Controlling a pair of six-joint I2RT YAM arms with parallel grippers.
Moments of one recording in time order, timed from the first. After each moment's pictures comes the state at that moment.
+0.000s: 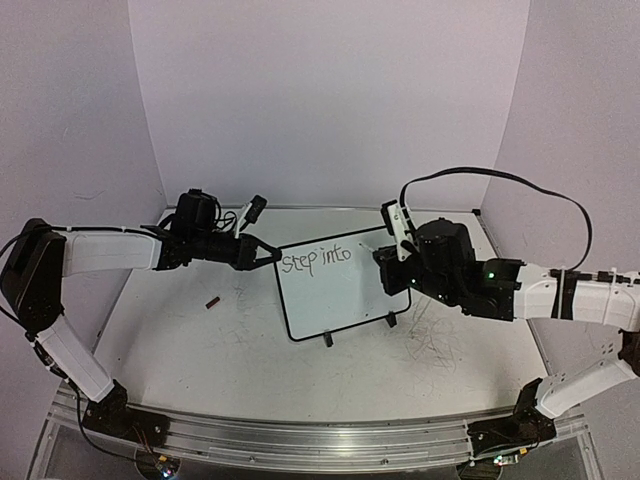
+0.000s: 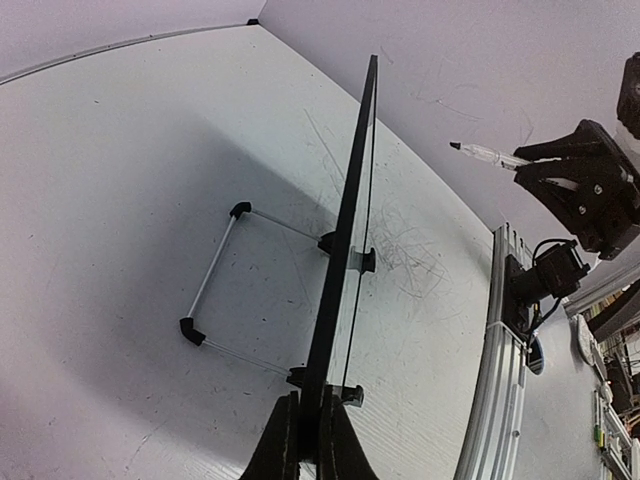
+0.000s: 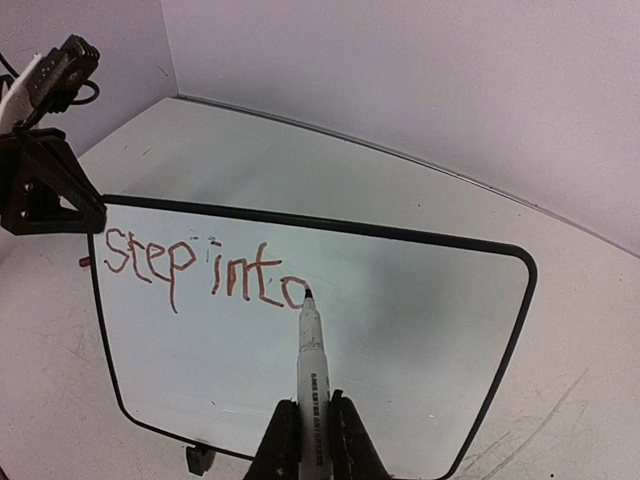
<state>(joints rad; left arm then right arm) -0.53 1.59 0.99 0.09 0.70 -0.20 0.94 1.31 0.91 -0.03 0.40 0.17</state>
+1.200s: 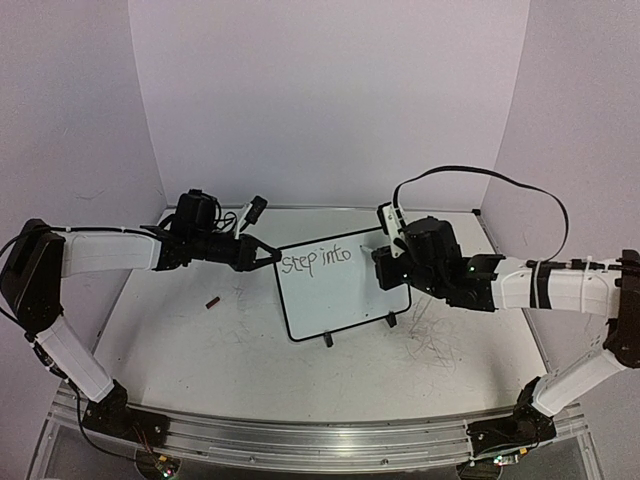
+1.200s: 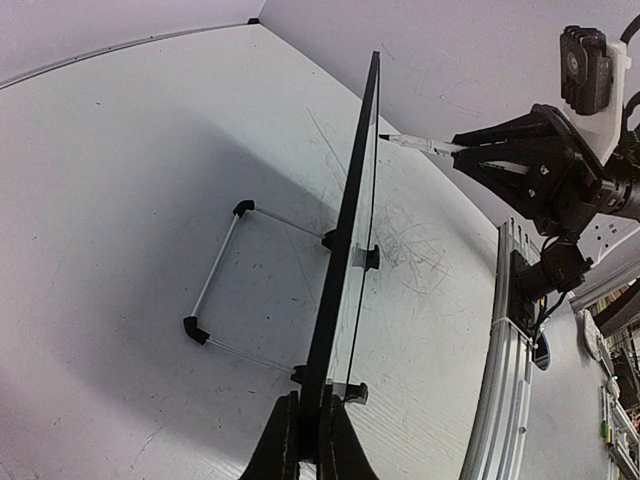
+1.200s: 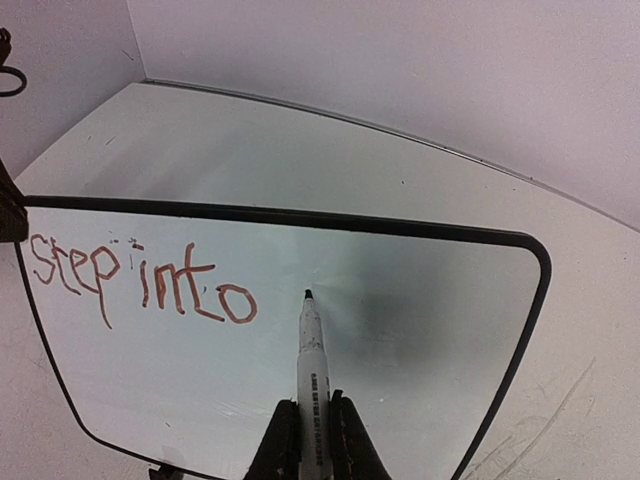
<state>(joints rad) -0.53 1.59 0.99 0.09 0.69 -0.18 0.86 1.44 0.93 0.03 0.35 0.18</state>
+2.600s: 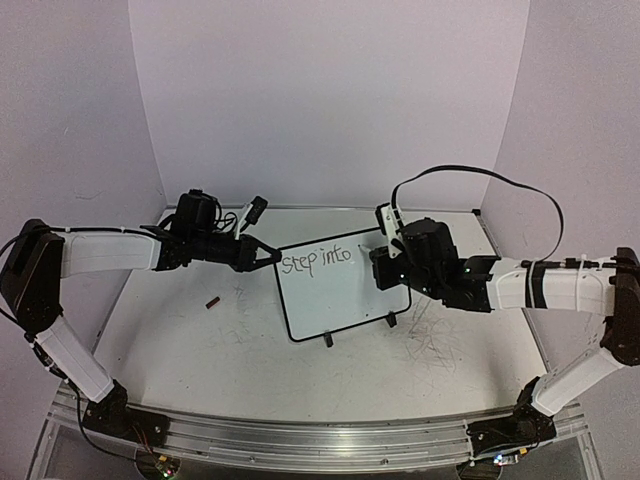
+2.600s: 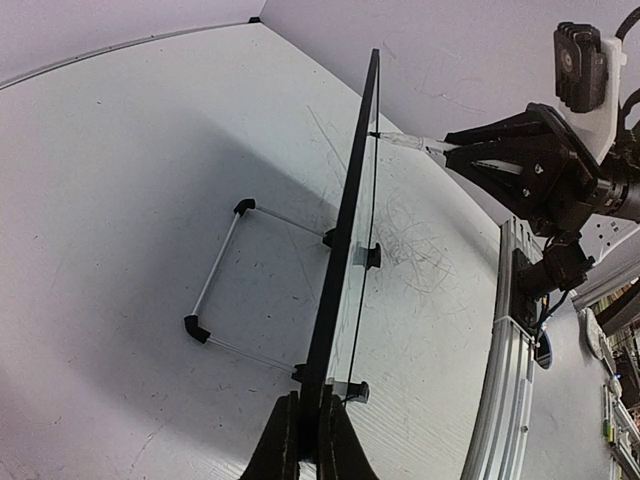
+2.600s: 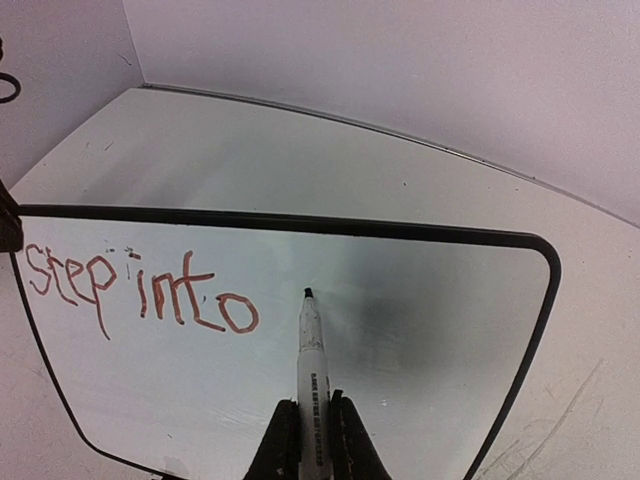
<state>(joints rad) -0.54 1.58 0.99 0.08 0.68 -0.17 0.86 1.46 0.93 0.07 0.36 0.19</state>
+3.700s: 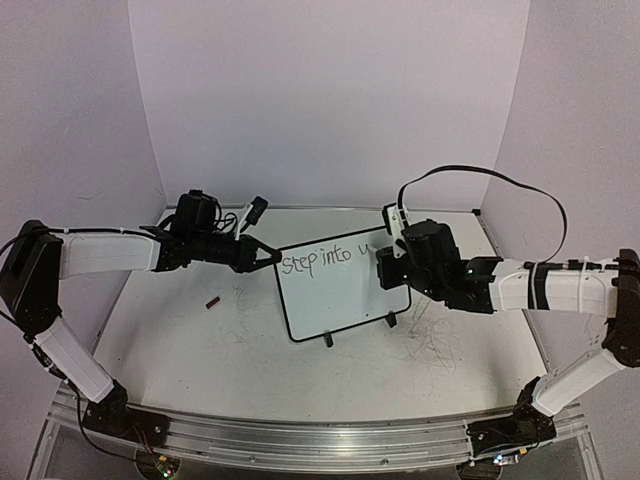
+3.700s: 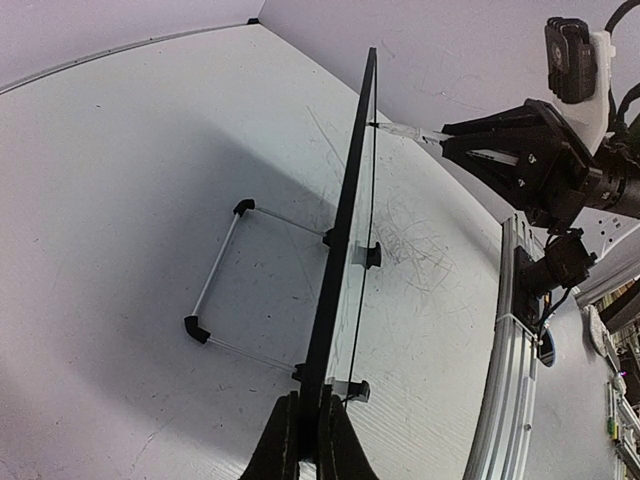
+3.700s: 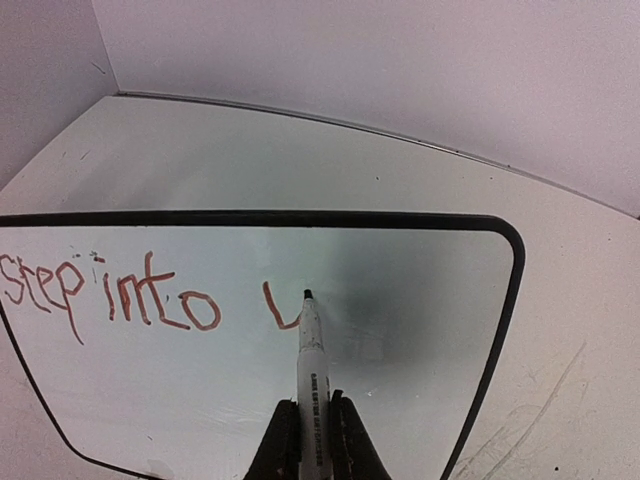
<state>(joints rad) -0.54 1.58 0.99 0.08 0.68 -0.16 0.86 1.45 0.91 0.05 0.42 0.22</state>
